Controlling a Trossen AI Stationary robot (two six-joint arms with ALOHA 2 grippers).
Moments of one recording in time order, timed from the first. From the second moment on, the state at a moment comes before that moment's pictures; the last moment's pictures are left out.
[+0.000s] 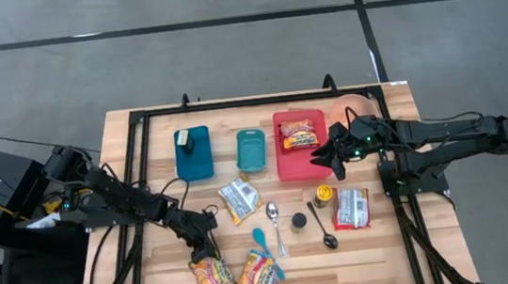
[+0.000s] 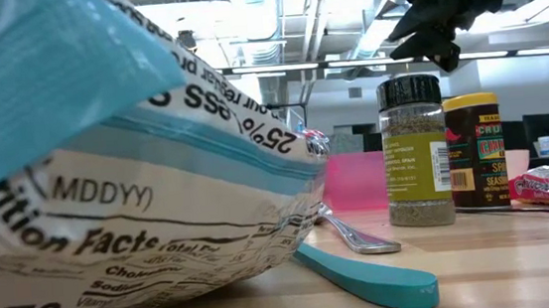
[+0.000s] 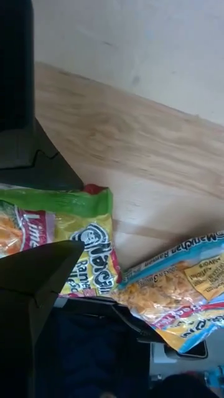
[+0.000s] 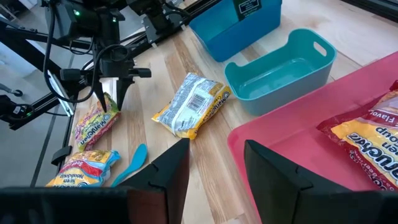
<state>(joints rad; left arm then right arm) -0.46 1.42 0.44 0.22 0.21 -0.97 -0.11 0.85 0.61 -0.25 -0.05 0.45</state>
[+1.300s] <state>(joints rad) -0.46 1.49 0.44 0.36 0.26 -0.95 -0.11 0.85 0.61 -0.25 -0.05 0.45</state>
